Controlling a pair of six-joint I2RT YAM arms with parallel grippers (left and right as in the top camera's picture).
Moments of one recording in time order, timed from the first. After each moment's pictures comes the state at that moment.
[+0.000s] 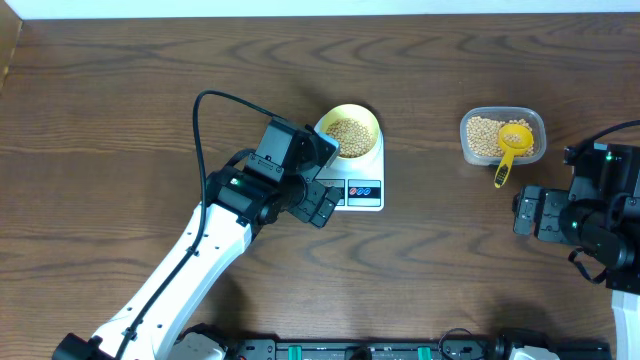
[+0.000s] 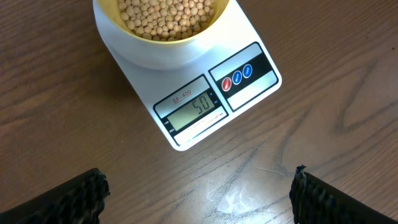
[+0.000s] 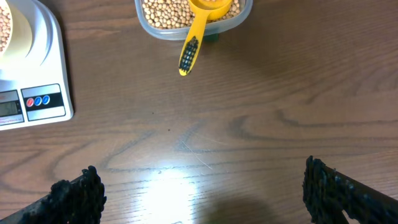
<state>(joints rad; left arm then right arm) -0.49 1.35 1.07 -0.78 0.15 0.09 -0.13 1.01 1.25 -1.31 -0.03 0.05</state>
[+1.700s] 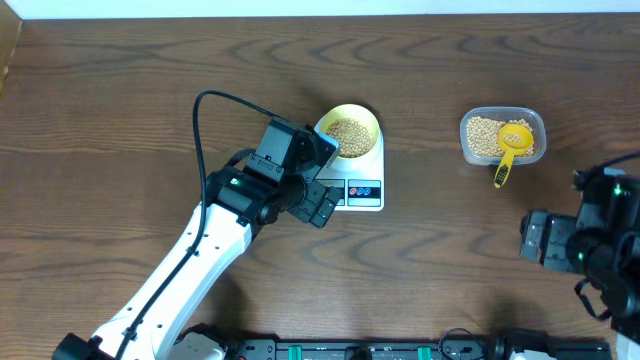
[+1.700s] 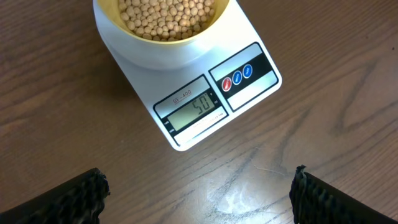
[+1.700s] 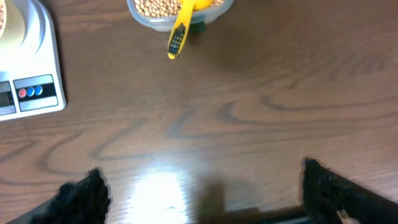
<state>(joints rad) -0.49 1.35 1.07 -0.78 0.15 0.09 -0.13 0.88 1.25 -1.42 0.02 0.04</state>
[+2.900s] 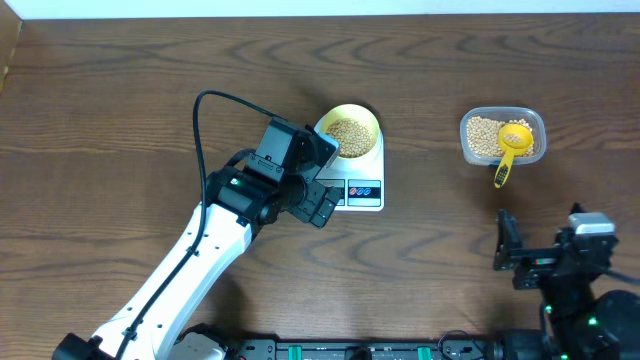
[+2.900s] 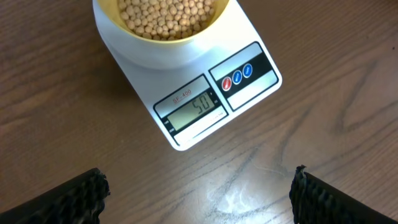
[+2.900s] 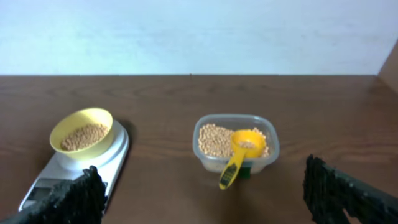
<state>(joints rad) -0.49 1.35 1.07 -0.78 0.15 0.09 0.02 0.21 0.64 -0.67 -0.05 0.01</state>
